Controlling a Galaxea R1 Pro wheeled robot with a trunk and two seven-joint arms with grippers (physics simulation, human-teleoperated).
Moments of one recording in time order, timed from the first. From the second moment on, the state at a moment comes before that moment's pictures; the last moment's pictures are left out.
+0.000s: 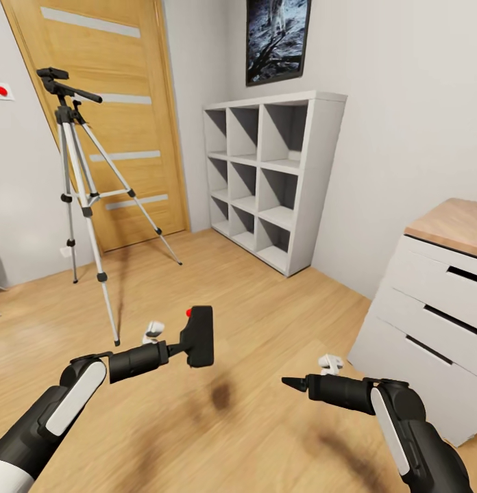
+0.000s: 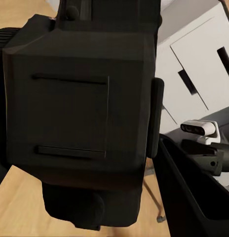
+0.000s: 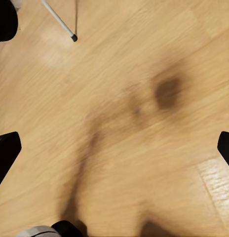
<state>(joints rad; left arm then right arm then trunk) -0.49 0.33 -0.25 -1.22 0.90 0.73 -0.61 -0.32 -0.07 -0.12 -1.40 -0.12 1.00 0.75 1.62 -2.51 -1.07</state>
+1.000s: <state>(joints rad) -0.49 0.29 -0.25 -1.17 0.90 0.73 -0.51 -0.32 -0.07 -0.12 -1.40 -0.12 0.99 0.75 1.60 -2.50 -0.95</state>
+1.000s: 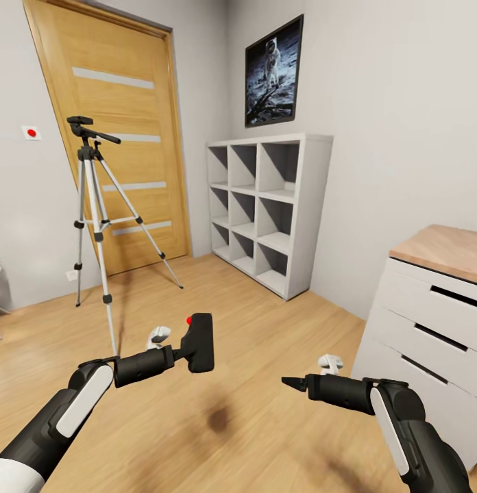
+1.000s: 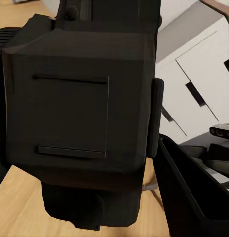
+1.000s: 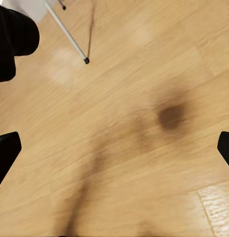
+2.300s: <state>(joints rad) -0.49 0.29 -0.25 -1.18 0.90 0.73 -0.51 -0.32 -0.07 -0.12 -1.40 -0.12 0.99 0.75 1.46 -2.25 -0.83</state>
